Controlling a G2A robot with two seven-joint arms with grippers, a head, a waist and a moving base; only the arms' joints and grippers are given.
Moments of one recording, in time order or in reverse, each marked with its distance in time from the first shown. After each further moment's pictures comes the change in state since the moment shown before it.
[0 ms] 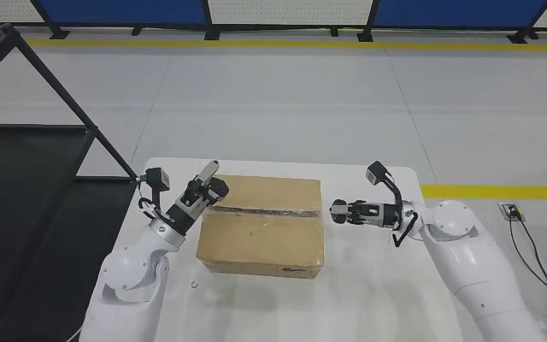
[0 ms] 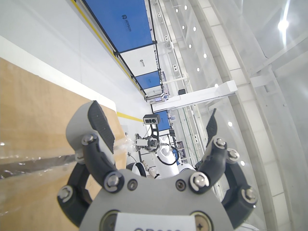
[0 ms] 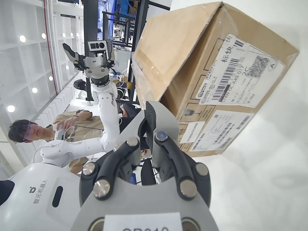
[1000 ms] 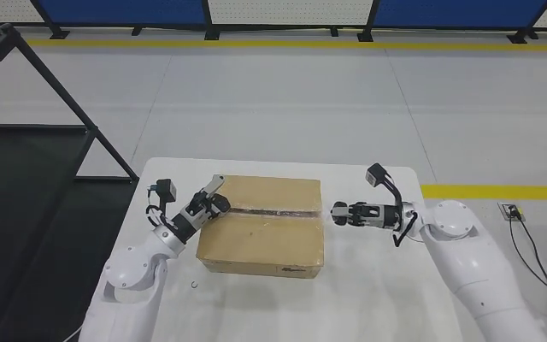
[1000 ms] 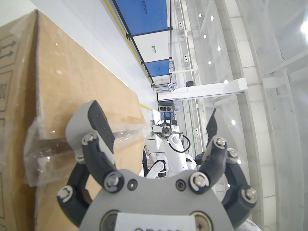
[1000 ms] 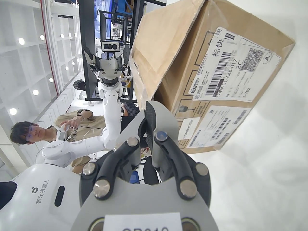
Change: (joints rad) left arm -0.004 0.035 0.014 0.104 -0.019 0.012 -0.074; right arm 0.004 0.003 -0.005 0.022 0.013 -0.007 0.021
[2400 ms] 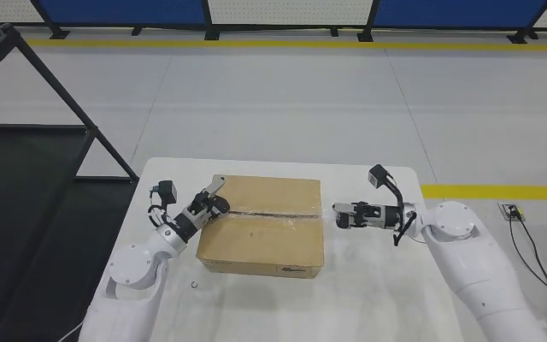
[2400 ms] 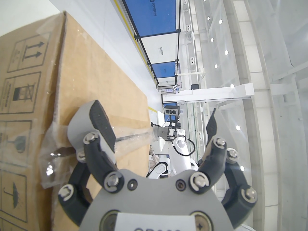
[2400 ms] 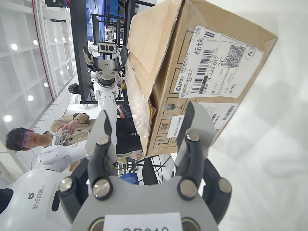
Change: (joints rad) left arm -0.016 0.030 0.038 0.035 -0.011 0.020 0.035; right arm 0.002 0.009 -0.001 0.013 -0.022 0.003 -0.033
